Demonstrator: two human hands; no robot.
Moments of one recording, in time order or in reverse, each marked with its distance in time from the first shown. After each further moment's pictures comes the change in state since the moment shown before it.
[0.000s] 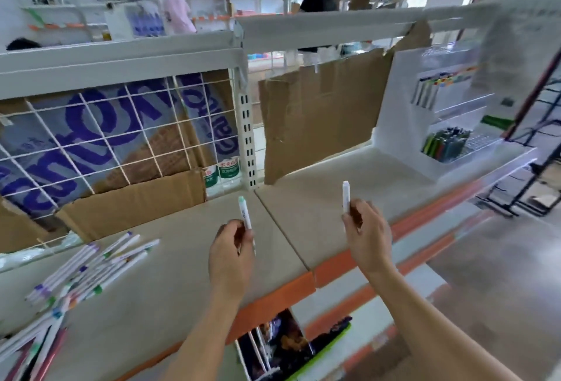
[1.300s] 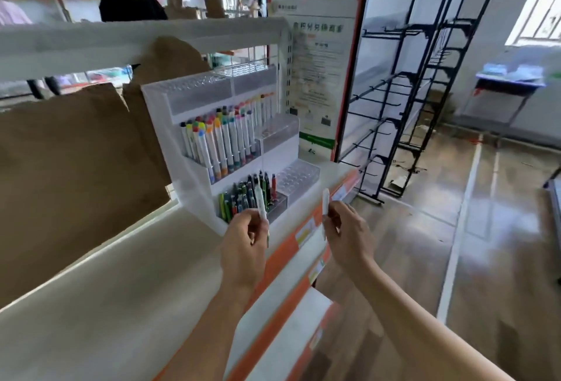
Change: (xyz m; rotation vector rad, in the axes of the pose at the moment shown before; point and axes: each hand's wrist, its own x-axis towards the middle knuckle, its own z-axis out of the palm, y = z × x) left_hand 0.074 0.236 0.472 -0.242 -0.299 0.268; right_hand 0.234 0.324 -0.226 -0.213 0.222 0.134
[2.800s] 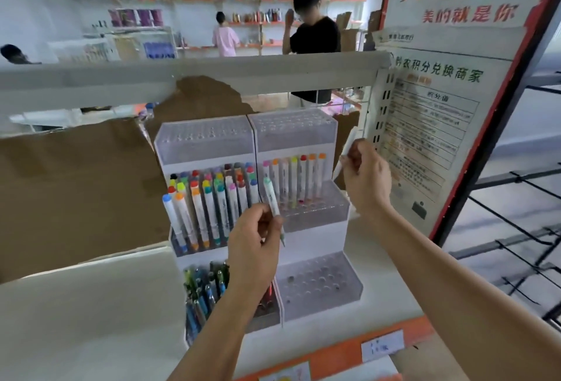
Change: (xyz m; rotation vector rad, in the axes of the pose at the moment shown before) left_hand 0.175 0.037 0.110 0.300 0.486 -0.069; right_hand 0.347 -0.010 0.086 0.407 -0.212 -0.366
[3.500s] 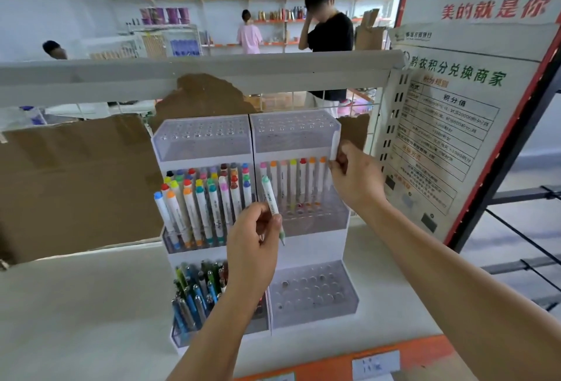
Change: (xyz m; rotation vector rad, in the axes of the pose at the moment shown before) left_hand 0.003 0.005 0.019 0.042 0.071 -0.035; right_hand 0.024 0.009 0.006 -0.048 -0.265 -0.137
